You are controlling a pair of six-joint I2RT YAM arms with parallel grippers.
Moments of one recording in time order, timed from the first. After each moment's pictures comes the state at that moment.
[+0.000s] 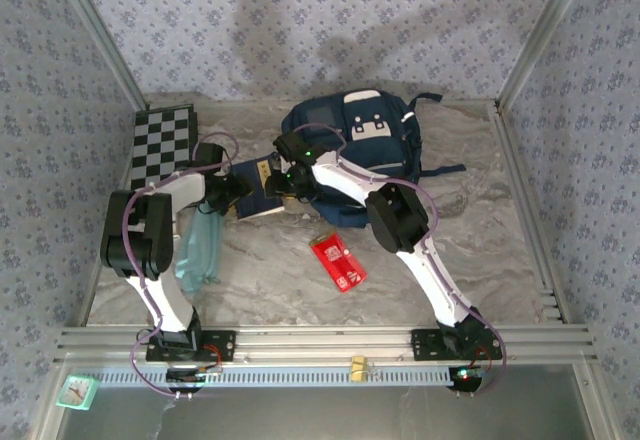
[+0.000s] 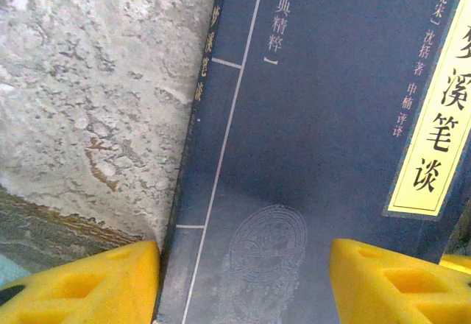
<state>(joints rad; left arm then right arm) -0.14 1.78 1.05 -0.39 0.23 -0.75 0.74 2.46 2.10 -0.71 -0.30 0.60</state>
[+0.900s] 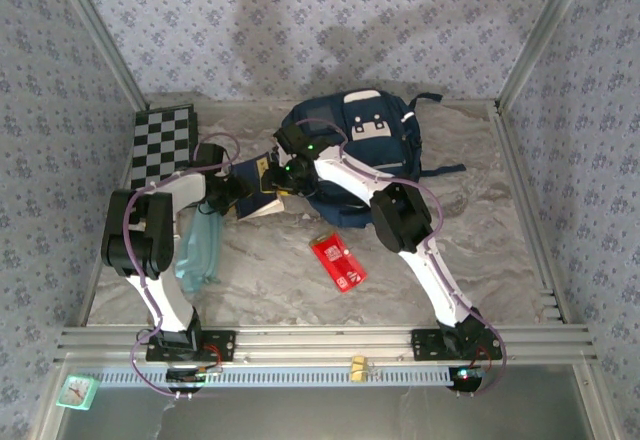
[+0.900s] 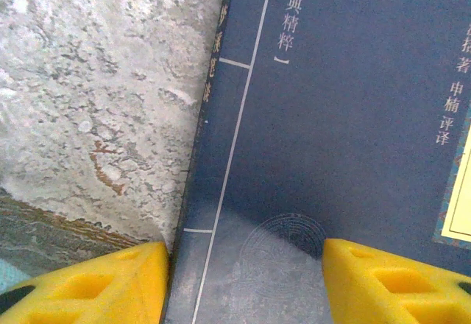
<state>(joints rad) -0.14 1.79 1.05 -0.40 0.22 -0.72 0.73 2.43 2.14 -0.72 -0.41 0.66</state>
